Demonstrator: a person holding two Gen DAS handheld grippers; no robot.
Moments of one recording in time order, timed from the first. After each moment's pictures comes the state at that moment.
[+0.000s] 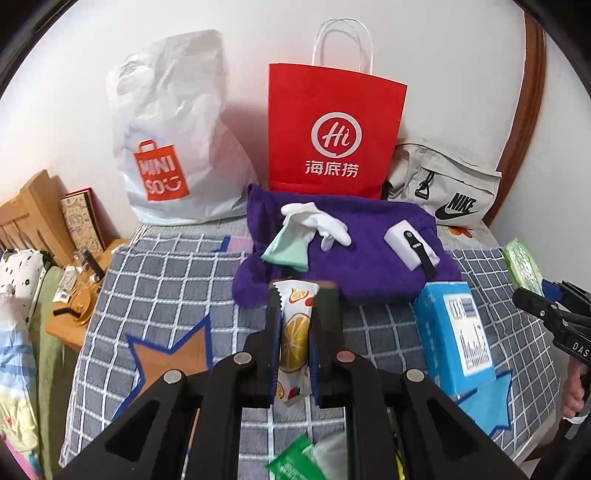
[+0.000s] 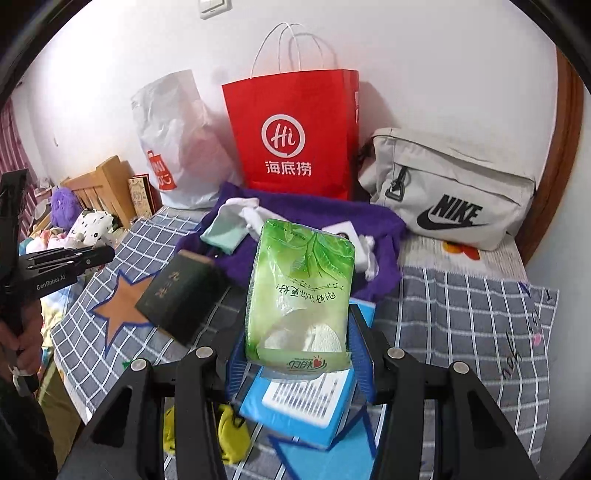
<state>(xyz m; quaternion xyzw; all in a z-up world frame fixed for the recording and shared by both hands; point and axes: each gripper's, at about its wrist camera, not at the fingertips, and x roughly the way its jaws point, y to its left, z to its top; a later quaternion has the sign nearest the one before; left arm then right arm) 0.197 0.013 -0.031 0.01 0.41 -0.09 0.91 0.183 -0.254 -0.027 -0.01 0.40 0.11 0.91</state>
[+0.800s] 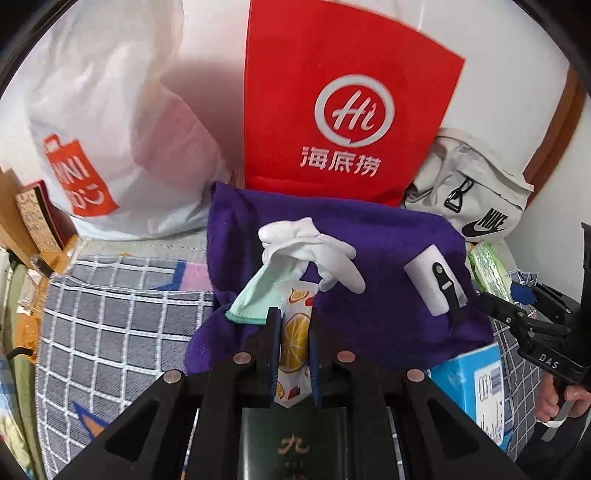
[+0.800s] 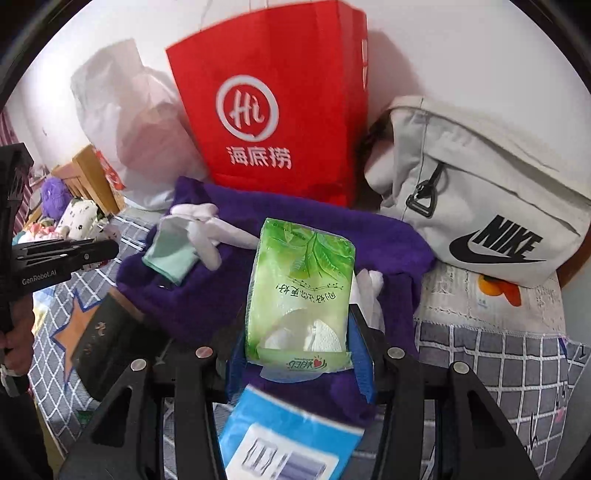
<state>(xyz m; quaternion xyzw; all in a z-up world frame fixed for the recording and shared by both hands) 0.338 -0.011 -0.075 -0.02 0.47 -0.11 0.87 0.331 -0.264 -0.086 -0.02 0.45 0.12 0.88</state>
